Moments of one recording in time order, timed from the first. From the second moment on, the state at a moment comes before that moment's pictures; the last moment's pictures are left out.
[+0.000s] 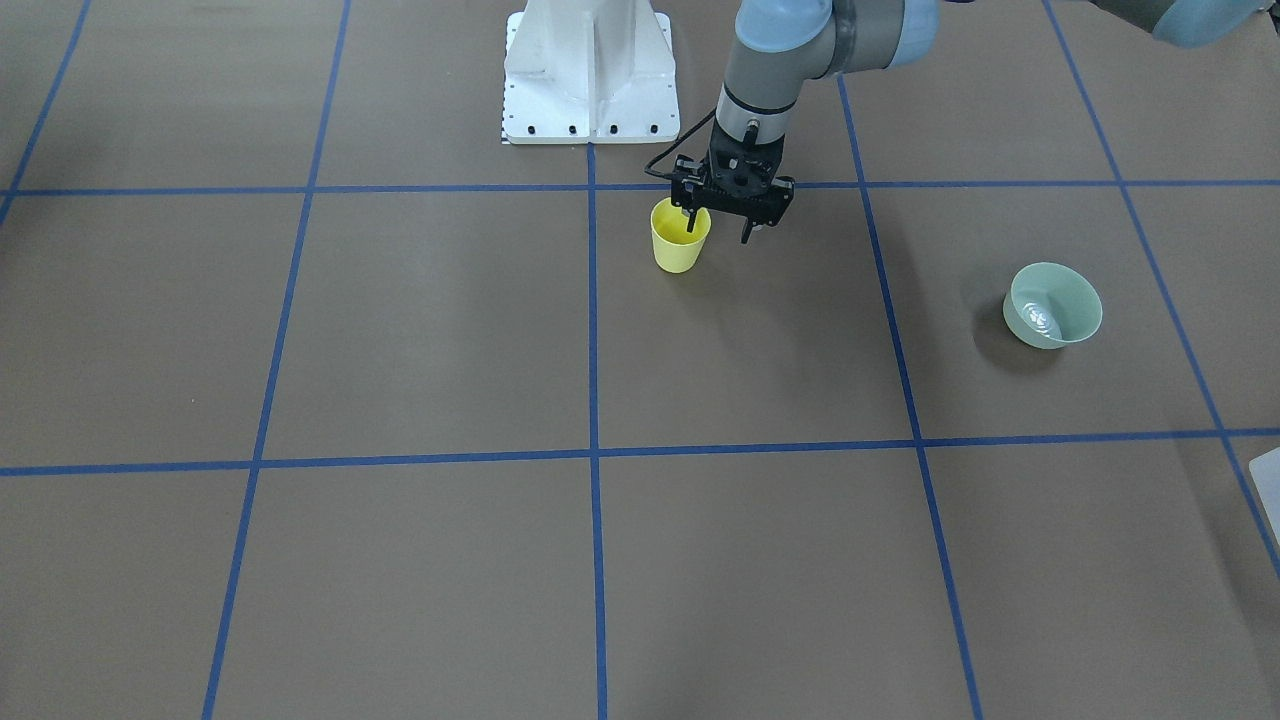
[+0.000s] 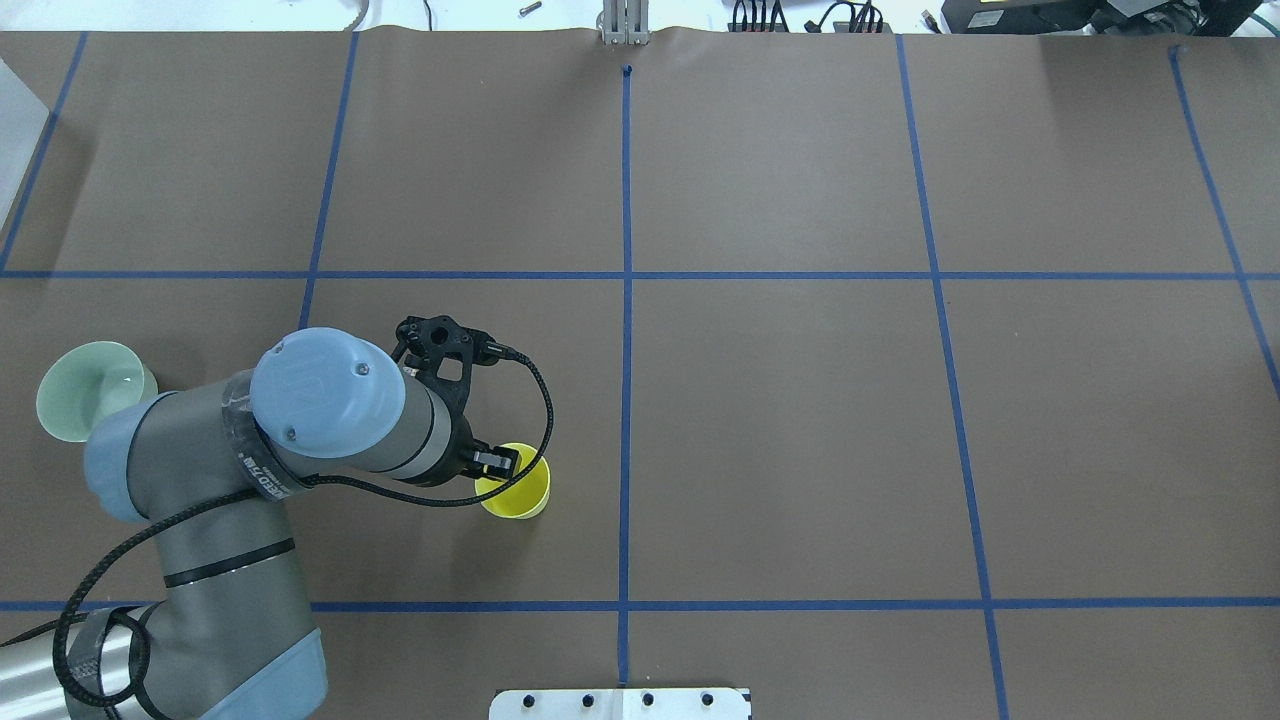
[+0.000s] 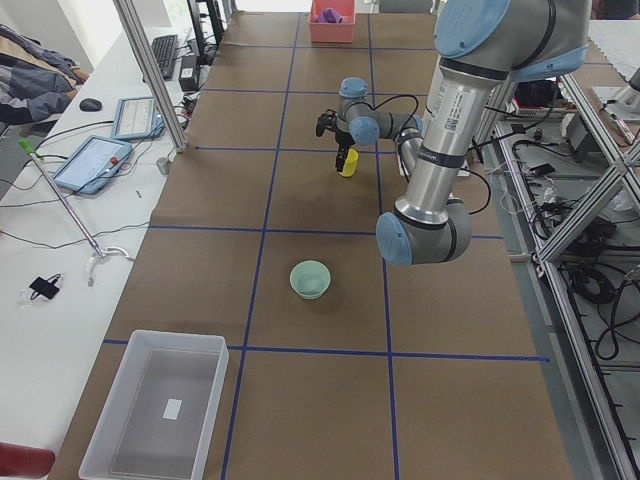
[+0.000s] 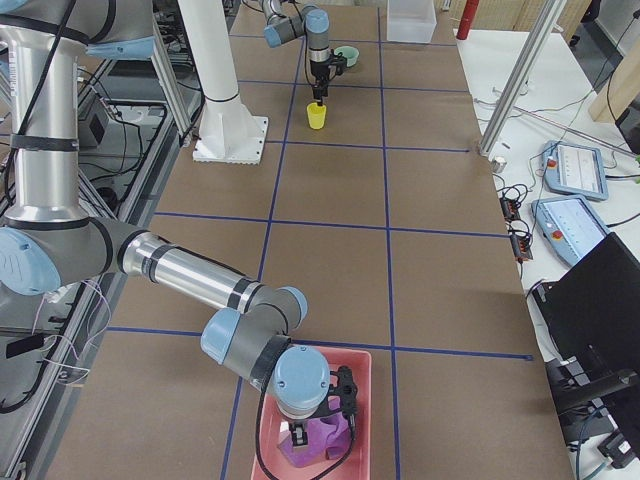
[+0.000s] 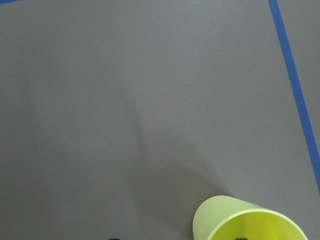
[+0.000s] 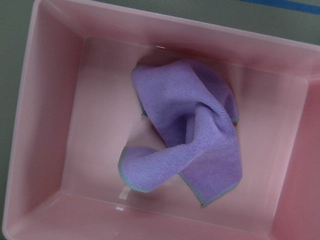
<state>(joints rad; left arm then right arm) -0.42 -2.01 -1.94 -1.61 -1.80 -1.05 1.87 -1.67 1.43 -1.71 2.28 -0.64</state>
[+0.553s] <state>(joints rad) -0.39 -2.02 -1.95 -1.61 -1.81 -1.05 1.87 -1.67 1.43 -1.71 2.28 -0.64</state>
